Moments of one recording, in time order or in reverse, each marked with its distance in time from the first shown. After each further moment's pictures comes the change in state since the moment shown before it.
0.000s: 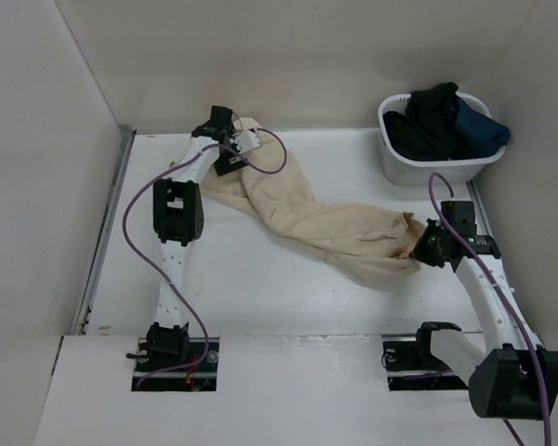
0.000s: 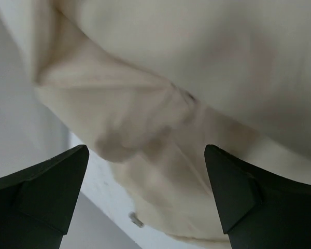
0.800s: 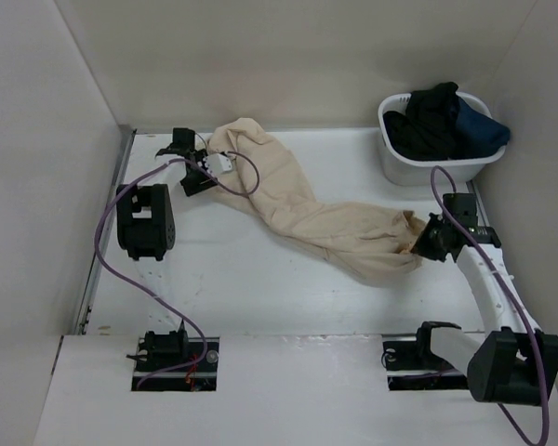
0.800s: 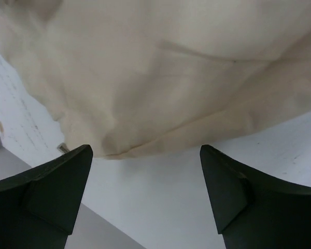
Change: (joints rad) left arm 0.191 -0.382 -0.683 0.145 0.178 0.121; right arm -0.024 0.096 0.039 0.012 0.000 0.003
